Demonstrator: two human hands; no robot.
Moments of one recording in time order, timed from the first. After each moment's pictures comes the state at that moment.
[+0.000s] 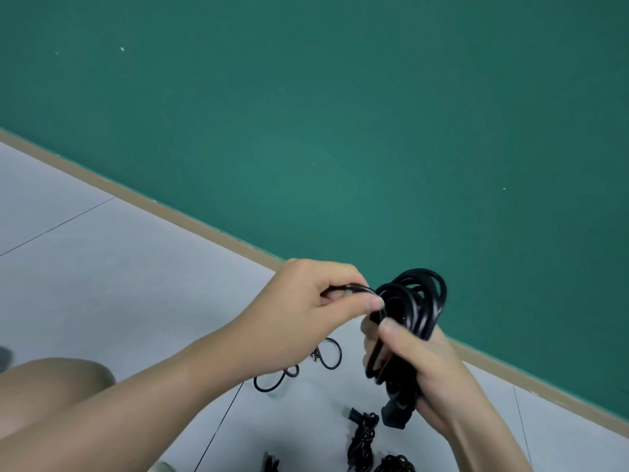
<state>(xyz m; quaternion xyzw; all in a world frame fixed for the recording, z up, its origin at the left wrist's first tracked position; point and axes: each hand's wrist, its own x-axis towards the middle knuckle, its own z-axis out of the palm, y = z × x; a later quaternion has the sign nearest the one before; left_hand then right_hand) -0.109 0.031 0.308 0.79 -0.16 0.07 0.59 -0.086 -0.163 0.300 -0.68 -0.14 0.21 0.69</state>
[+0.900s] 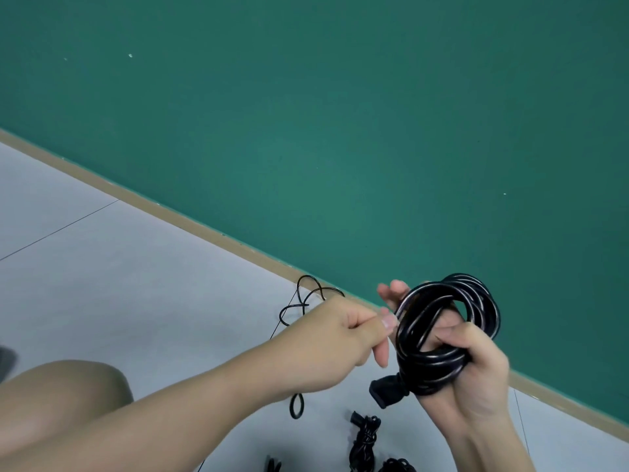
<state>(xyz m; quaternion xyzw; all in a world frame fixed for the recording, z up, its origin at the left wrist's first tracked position) -0.118 0.006 0.305 0.76 -0.07 -0.13 0.63 -0.082 -0.170 0.298 -0.49 -0.09 0.17 0.85</state>
